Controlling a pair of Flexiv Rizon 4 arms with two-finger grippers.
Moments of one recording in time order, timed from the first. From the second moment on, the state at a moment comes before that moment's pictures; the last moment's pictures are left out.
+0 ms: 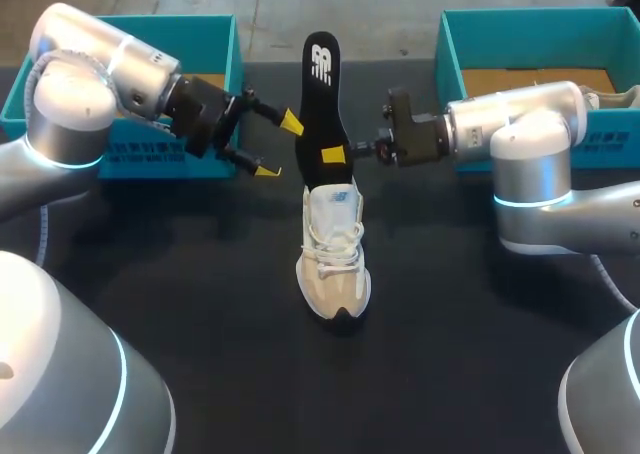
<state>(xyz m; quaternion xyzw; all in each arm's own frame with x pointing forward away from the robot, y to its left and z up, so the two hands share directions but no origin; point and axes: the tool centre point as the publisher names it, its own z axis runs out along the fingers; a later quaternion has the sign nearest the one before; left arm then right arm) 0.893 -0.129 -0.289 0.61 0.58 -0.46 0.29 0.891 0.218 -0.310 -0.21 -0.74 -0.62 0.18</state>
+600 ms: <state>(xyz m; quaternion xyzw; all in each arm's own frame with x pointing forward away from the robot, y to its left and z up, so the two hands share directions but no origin) 0.895 -0.123 -0.293 0.61 0.58 -0.46 0.28 0.885 0.220 -0.321 -0.22 -0.74 -0.61 0.19</state>
